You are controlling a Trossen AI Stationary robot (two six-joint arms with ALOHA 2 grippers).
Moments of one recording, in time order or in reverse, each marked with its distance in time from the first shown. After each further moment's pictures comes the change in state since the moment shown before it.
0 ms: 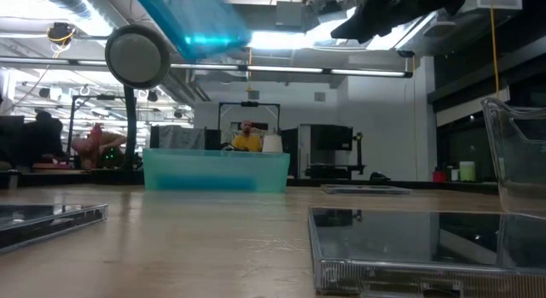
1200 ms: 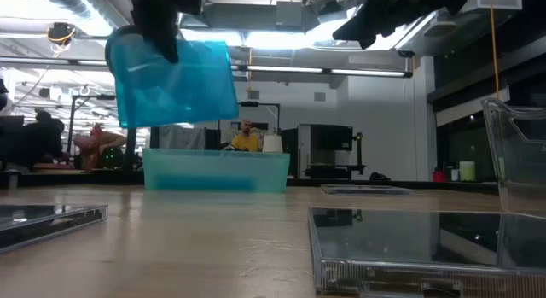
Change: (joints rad) left arm 0.621 0.111 0.001 -0.187 0.701 1.038; right arm 0.022 0.000 0.000 -0.033 0.001 0.109
